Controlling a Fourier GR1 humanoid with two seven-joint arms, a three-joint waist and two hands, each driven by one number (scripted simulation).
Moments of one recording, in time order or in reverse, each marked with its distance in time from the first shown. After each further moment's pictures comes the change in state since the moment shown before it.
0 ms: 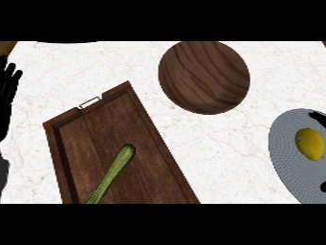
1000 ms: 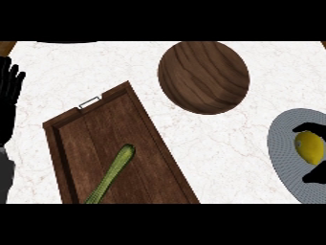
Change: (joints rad) left arm 0.003 -0.041 0.009 -0.007 -0.042 0.007 -0.011; right arm -0.117 0.086 -0.008 0.291 0.175 -0.140 -0.125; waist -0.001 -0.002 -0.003
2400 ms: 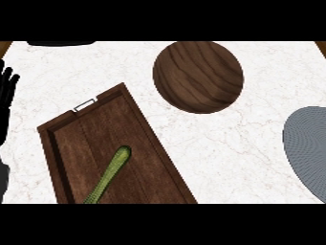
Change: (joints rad) left arm 0.026 0.000 0.023 -0.035 -0.002 -0.008 0.021; right arm 0.480 0.033 -0.323 -0.728 0.010 0.005 0.440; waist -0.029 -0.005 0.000
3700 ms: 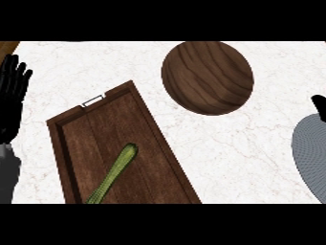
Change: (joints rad) left arm -0.050 -0.020 -0.030 0.050 -0.019 -0.008 -0.024; right arm -0.915 0.069 0.261 -0.203 -0.313 0.204 0.636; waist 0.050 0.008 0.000
